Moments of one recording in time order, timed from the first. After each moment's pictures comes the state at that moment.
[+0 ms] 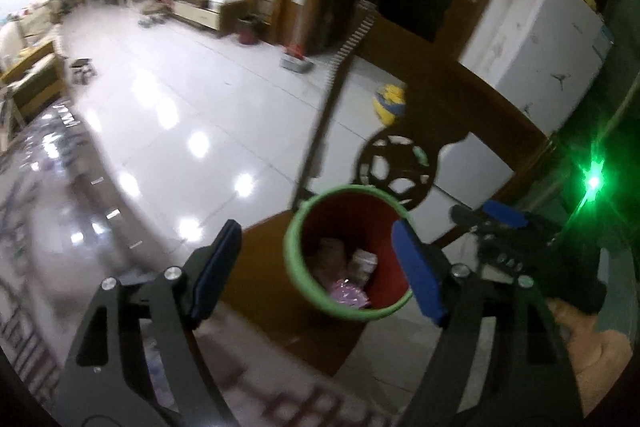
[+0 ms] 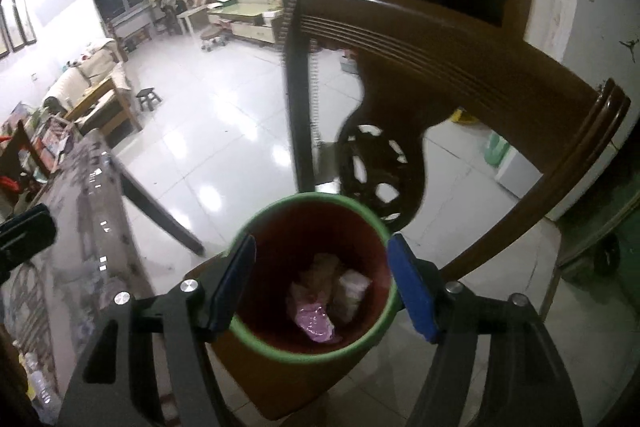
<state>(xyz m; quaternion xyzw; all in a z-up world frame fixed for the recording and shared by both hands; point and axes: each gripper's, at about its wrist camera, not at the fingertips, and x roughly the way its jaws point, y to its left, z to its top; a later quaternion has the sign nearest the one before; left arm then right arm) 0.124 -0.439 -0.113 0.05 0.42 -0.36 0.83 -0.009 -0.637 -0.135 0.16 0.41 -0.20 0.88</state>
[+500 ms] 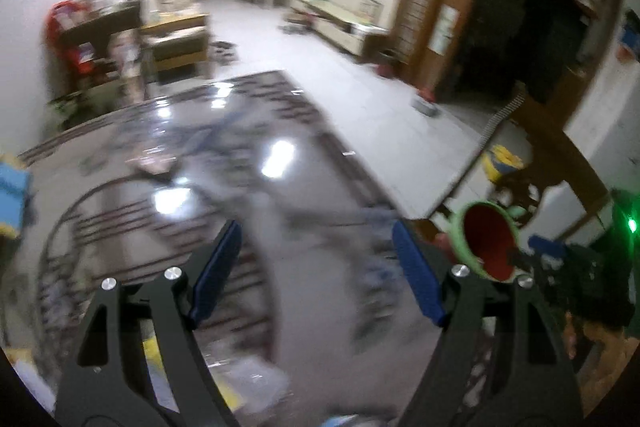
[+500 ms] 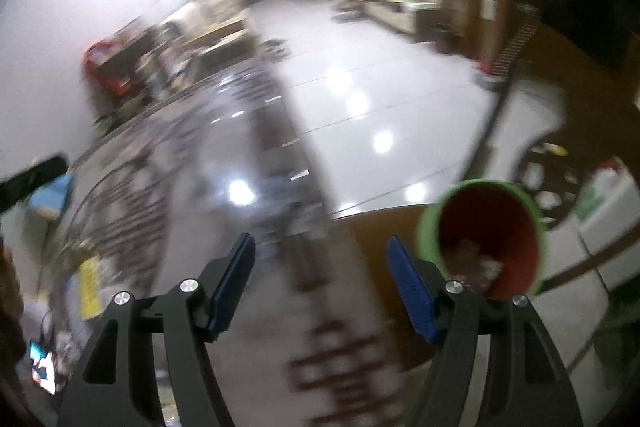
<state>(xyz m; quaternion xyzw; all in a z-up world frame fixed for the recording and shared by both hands) 0.094 -0.139 -0.072 -0.02 0.40 -0.14 0.90 0.016 -0.391 -0.115 0.07 0.45 0.05 0.89</state>
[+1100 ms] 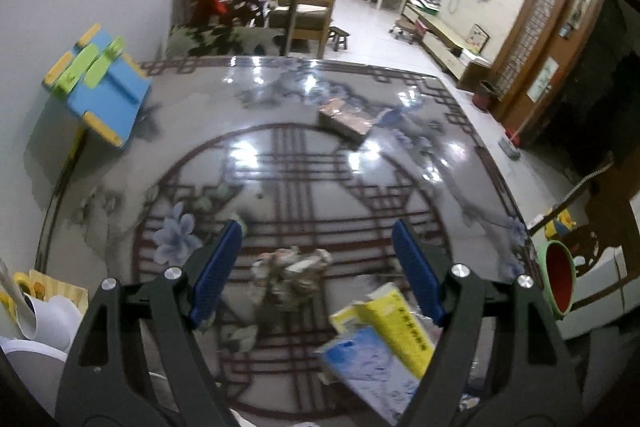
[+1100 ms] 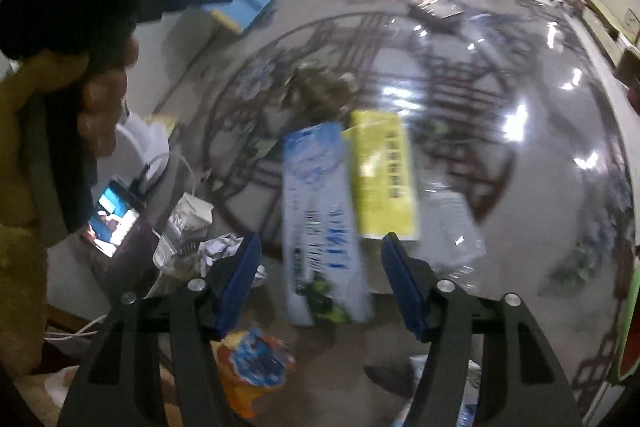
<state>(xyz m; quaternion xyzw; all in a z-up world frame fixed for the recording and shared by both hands) 0.073 0.084 -0.111 -0.10 0.42 0.02 0.90 -0.025 -0.078 -0.181 -0.07 0.54 0.33 0.77</state>
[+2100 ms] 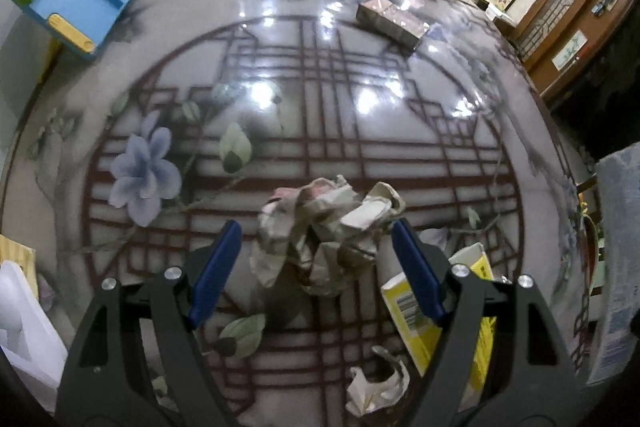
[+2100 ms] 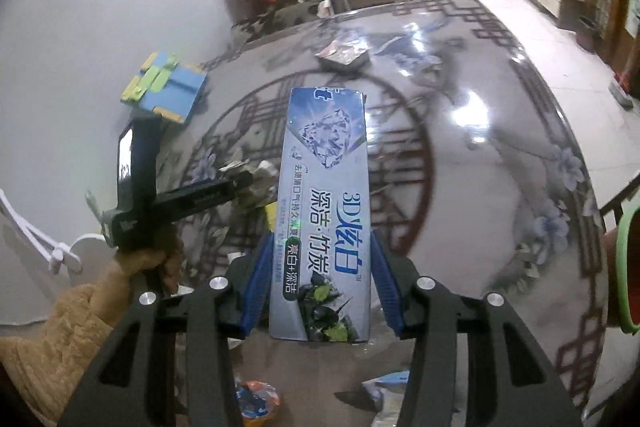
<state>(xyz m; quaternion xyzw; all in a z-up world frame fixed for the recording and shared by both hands) 0.104 0.091 -0.236 -0.12 0.52 0.02 0.84 0.030 -0.167 -0.129 0.07 0.51 0.22 0.82</state>
